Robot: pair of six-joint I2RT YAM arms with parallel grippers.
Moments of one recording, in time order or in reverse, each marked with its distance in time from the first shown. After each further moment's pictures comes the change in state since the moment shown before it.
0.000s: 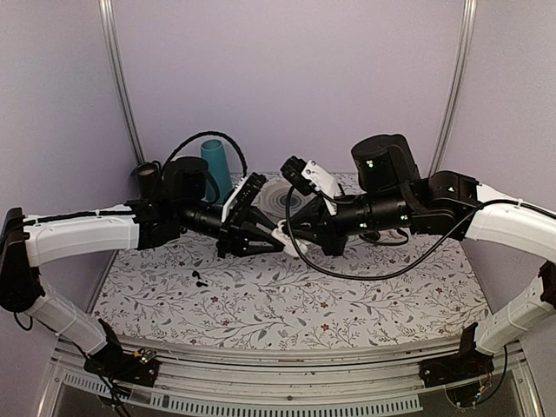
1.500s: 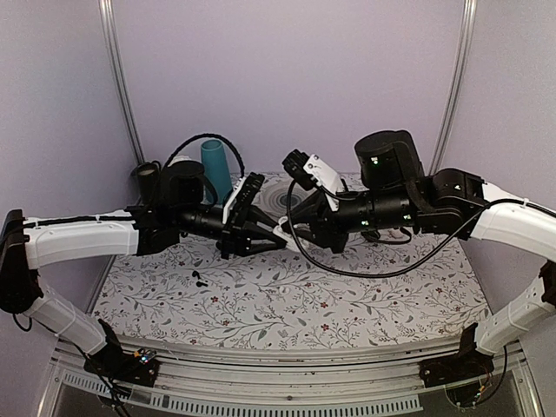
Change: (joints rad) left arm -0.013 -0.015 -0.049 0.104 -0.083 -0.038; right arm 0.025 -0.005 0.027 -0.021 0.067 0.016
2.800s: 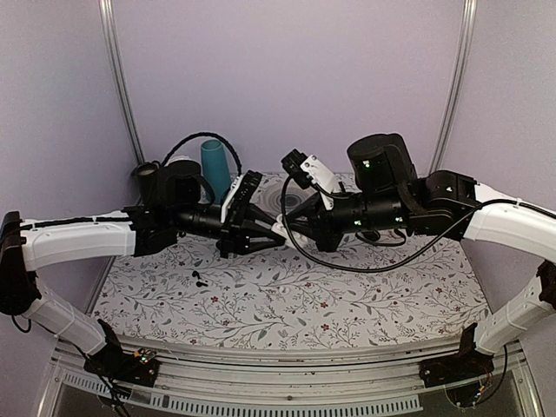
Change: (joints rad) left arm 0.000 -0.021 -0.008 0.006 -0.035 -0.003; right arm -0.001 0.020 -0.003 0.017 0.055 0.098
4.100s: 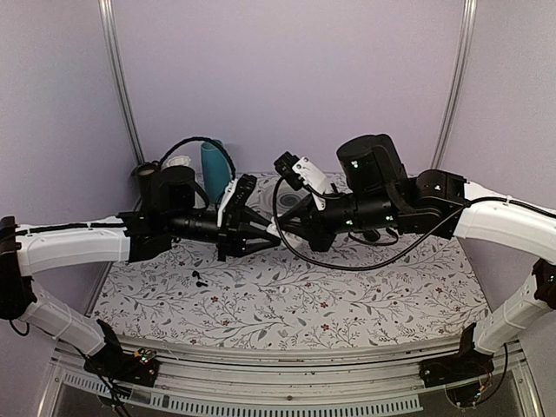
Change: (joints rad) left arm 0.000 -0.040 -0.057 0.018 -0.082 0.002; right arm -0.006 0.045 0.019 -0.001 -0.031 0.000
